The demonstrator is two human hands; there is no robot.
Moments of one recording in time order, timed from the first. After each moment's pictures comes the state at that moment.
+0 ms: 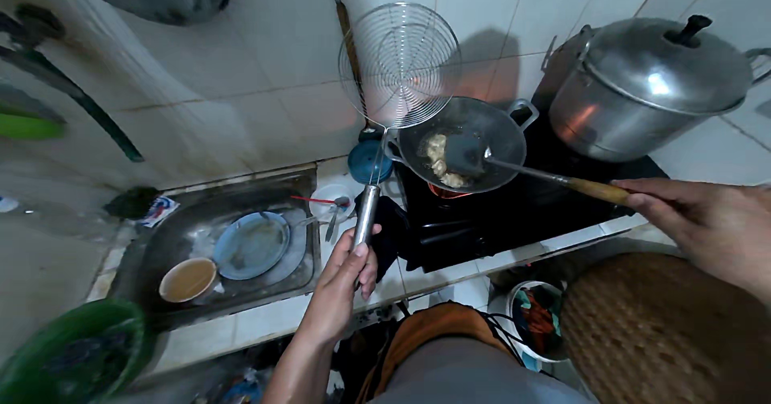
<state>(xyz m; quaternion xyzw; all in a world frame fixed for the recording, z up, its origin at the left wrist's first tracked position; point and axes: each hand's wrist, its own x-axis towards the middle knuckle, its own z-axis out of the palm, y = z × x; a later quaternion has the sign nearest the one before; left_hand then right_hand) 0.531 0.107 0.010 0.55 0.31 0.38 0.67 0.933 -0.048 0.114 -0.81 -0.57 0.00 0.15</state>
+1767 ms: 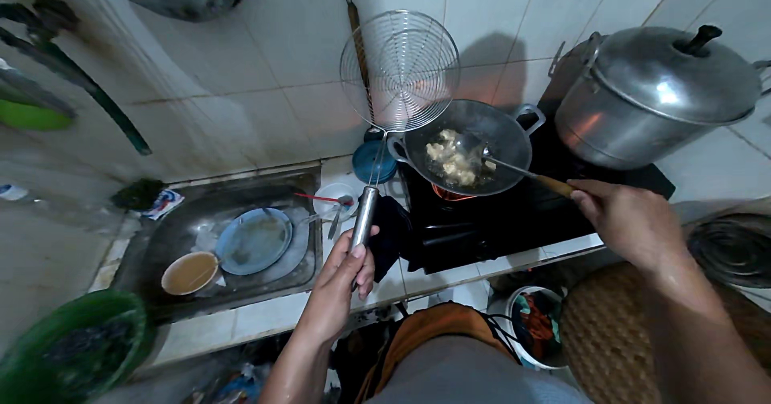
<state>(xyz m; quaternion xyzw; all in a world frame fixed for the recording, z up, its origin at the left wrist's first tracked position) 0.524 0.107 0.006 0.55 0.32 0.39 0.67 0.911 0.011 0.073 -0.84 -0.53 -0.01 0.10</state>
